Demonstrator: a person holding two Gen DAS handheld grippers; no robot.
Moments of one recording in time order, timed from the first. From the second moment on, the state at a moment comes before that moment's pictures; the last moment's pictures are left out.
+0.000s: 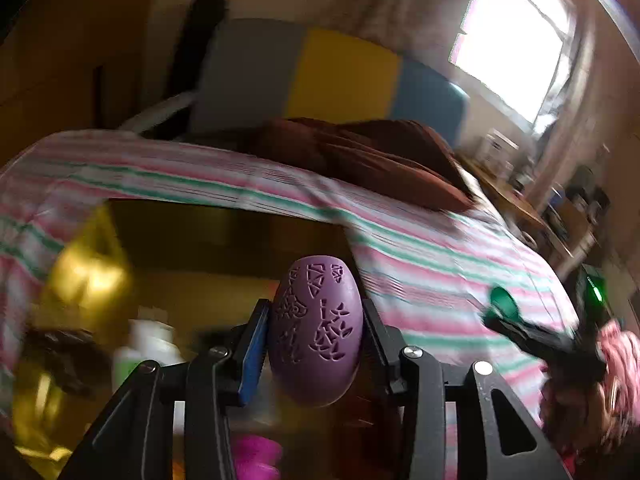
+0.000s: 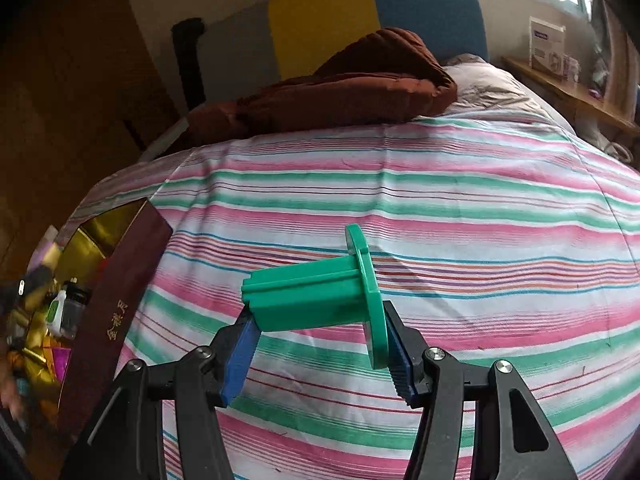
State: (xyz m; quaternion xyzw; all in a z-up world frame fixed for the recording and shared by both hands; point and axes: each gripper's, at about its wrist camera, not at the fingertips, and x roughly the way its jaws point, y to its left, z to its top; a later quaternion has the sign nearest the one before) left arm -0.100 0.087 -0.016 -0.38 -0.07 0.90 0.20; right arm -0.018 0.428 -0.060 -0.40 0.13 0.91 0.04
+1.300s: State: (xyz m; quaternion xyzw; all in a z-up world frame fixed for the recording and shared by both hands) left arm -0.172 0.010 -0.040 -0.45 -0.07 0.89 0.07; right arm -0.019 0.389 -0.056 -0.39 0.08 0.92 -0.02
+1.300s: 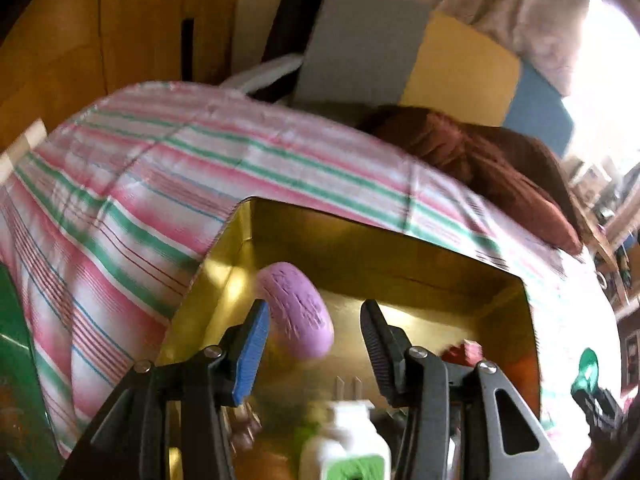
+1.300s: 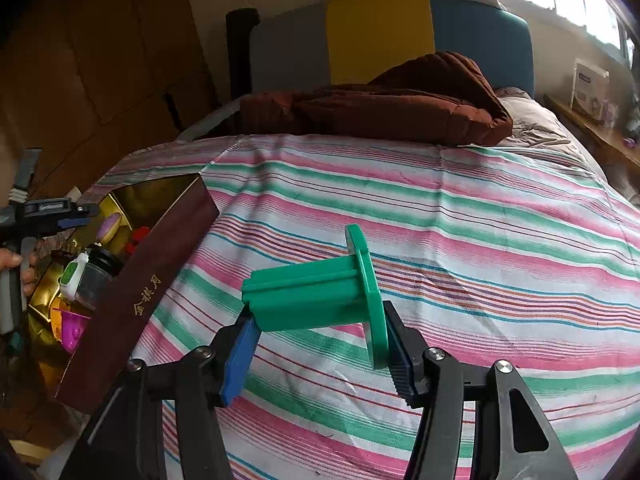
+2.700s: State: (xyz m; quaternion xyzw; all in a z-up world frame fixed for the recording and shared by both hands) left arm -0.019 0.009 -0.036 -0.35 -0.07 0.92 0.16; right arm -0.078 0.219 -0.004 -0.39 -0.03 0.92 -0.06
